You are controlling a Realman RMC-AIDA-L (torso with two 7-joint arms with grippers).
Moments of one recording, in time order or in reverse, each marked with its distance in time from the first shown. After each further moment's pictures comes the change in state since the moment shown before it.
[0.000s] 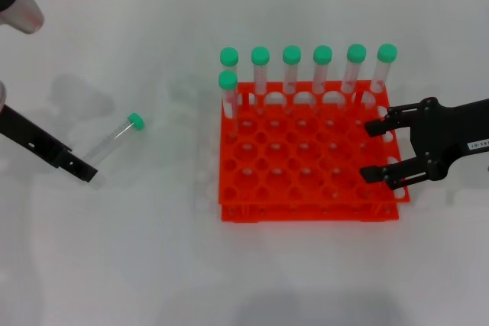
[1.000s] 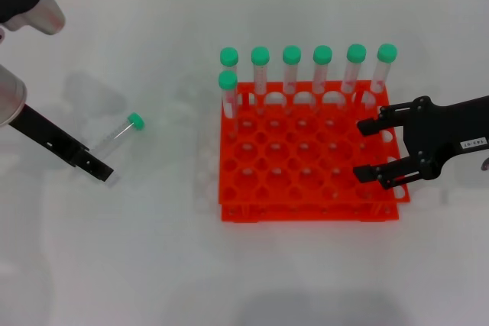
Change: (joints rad) left arm -0.047 -0.011 0.000 -0.086 0.002 -0.052 0.009; right arm 0.009 0.009 -0.007 -0.001 0.003 0.002 0.000
